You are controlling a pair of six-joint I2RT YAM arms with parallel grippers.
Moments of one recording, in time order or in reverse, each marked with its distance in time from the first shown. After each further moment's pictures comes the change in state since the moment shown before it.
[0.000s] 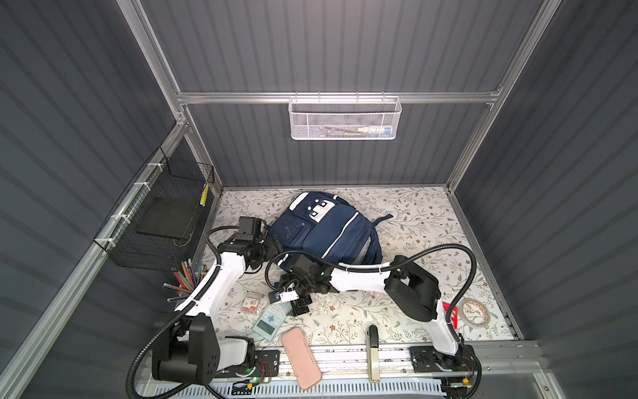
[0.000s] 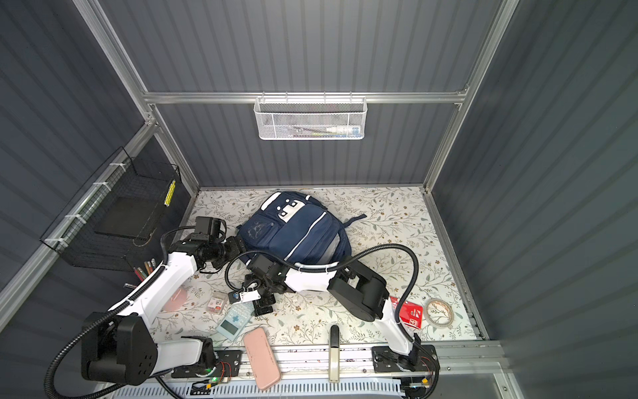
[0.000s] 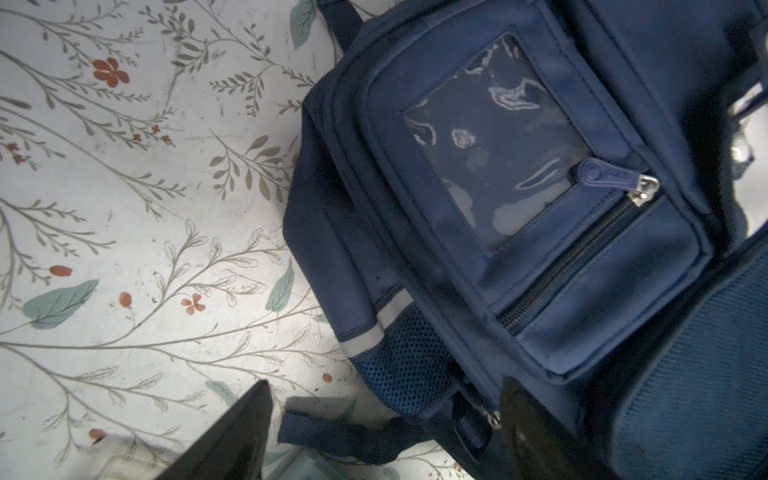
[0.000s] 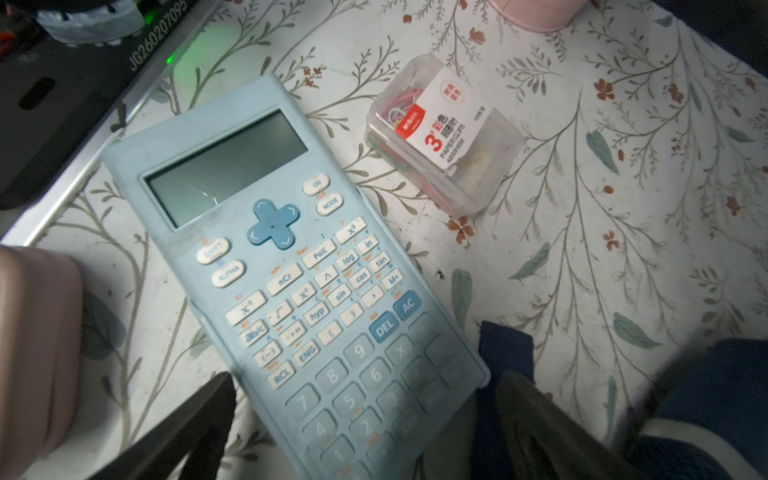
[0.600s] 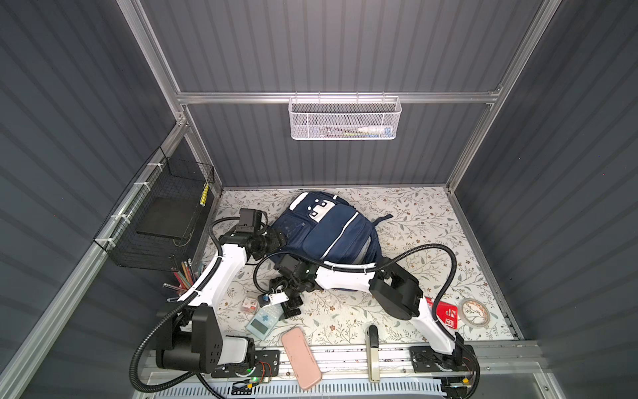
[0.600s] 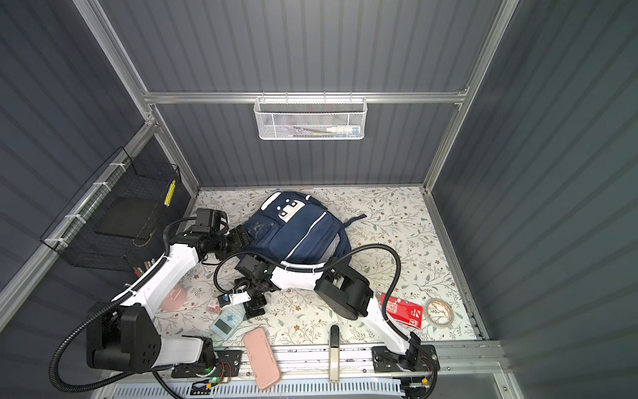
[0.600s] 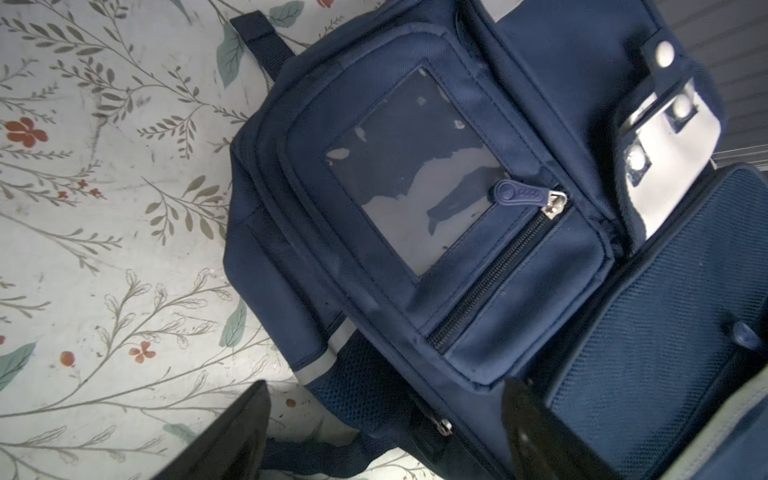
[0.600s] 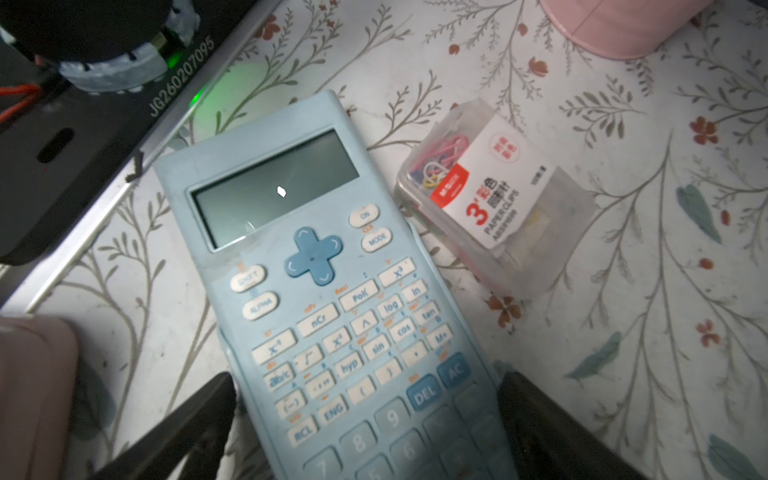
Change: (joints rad) left arm 0.000 0.062 0.080 0.016 0.082 0.051; right arm 0.022 0.156 0.251 -0.195 -0.089 -0.020
